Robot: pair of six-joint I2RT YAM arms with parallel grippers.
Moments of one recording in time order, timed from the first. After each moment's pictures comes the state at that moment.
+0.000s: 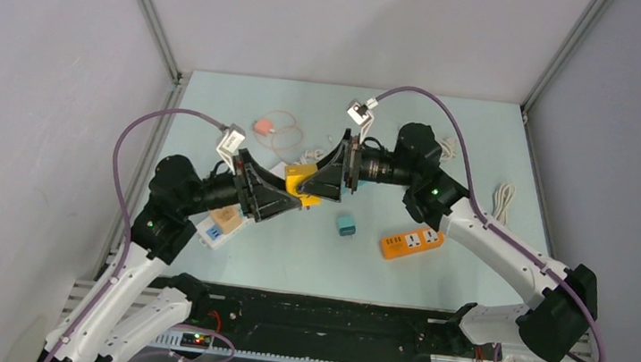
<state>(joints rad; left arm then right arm) -0.42 0.68 0.75 -0.02 0.75 -0.67 0.77 1.33 1.17 0.20 -0.76 0.73</state>
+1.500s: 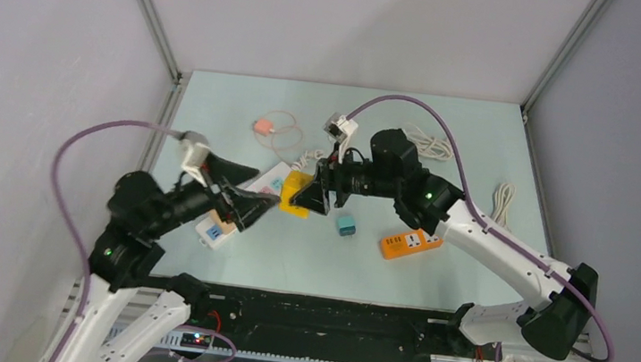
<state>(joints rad) -0.42 0.55 0.88 -0.34 0.60 -0.38 0.89 1.33 1.28 -0.21 -0.55 0.35</state>
